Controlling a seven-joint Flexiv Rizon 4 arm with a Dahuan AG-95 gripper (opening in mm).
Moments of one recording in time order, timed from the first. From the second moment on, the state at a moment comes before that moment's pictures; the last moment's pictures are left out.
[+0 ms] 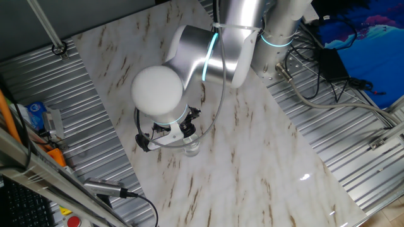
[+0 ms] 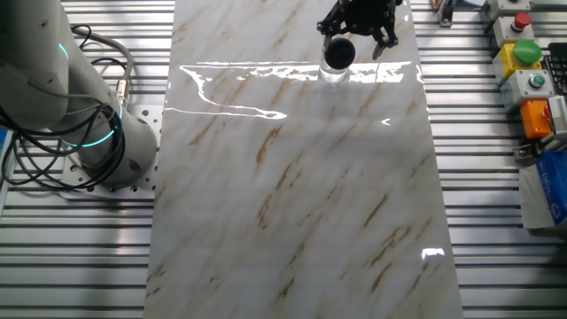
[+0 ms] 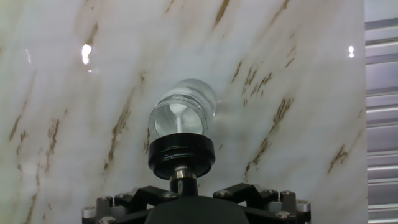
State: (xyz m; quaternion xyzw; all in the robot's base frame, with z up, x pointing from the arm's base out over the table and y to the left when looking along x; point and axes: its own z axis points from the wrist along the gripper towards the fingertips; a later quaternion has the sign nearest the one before) arm 0.494 0.156 0.132 0.65 -0.74 0.04 0.14
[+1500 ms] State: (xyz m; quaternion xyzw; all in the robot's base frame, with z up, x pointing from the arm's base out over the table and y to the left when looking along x) arm 0.466 0.116 0.152 0.64 -0.76 -0.01 0.08
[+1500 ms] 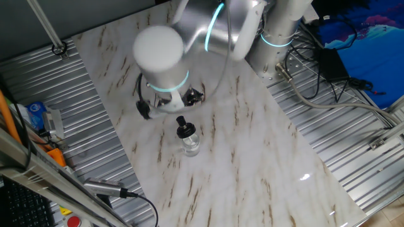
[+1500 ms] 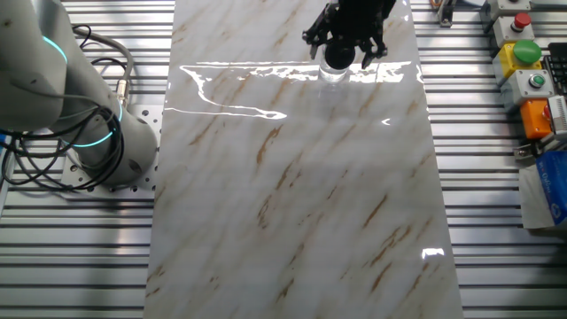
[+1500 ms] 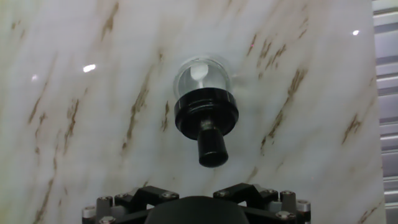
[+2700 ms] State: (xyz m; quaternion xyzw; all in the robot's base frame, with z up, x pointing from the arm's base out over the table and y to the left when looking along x) arm 0.481 0.133 0.141 0.53 -0.83 -0.13 -0.06
